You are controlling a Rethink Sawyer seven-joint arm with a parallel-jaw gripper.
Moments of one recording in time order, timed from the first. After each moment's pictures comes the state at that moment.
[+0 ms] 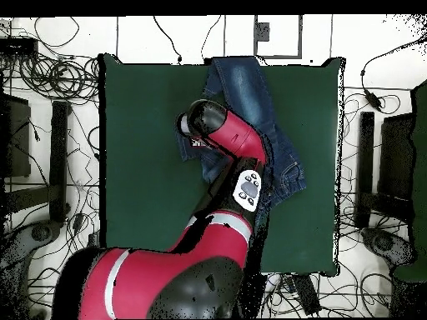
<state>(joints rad) 0.08 -0.10 -0.36 1.15 0.71 0.81 2.72</state>
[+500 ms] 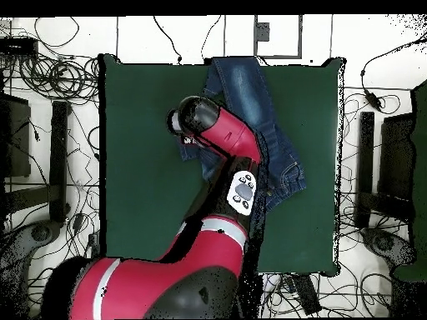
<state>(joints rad) 0.10 -0.15 -0.34 1.16 0.71 0.81 2.72</state>
